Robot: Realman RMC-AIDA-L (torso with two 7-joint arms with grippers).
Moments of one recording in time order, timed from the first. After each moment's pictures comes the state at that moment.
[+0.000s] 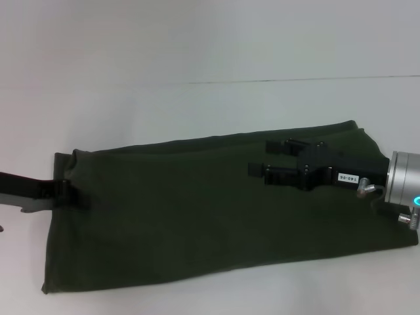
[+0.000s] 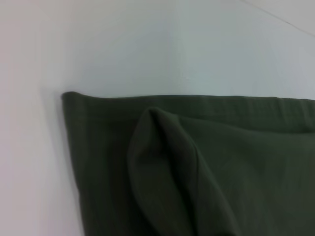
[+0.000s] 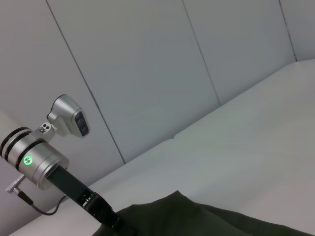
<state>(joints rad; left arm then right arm) -0.68 -2.01 0.57 0.75 2.59 1.45 -2.47 0.60 2.09 -0.67 -0.49 -1.90 -1.44 1.44</state>
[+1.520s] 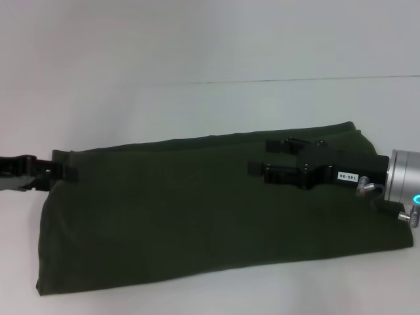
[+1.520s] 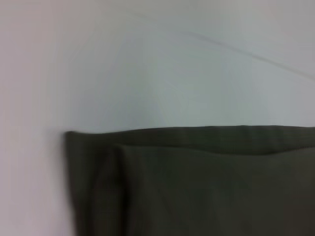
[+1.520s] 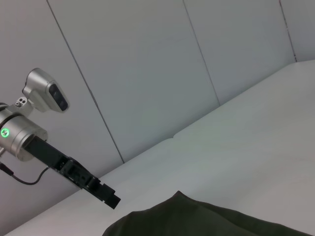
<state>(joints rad) -0.65 -1.98 0.48 0.92 2.55 1.64 -2.44 0.61 2.09 -0.67 -0.49 -1.90 -1.43 1.43</state>
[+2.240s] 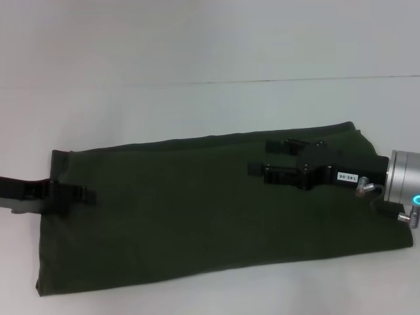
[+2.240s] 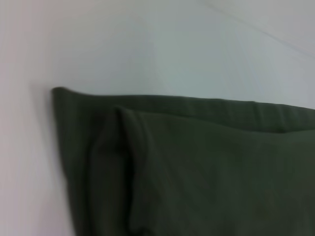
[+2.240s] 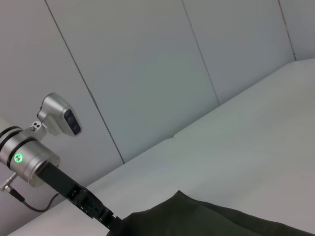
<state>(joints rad) -0.66 -1.97 0.50 0.71 2.57 1.50 -2.40 0.61 2.09 -0.67 -0.49 -1.90 -1.43 1.44</state>
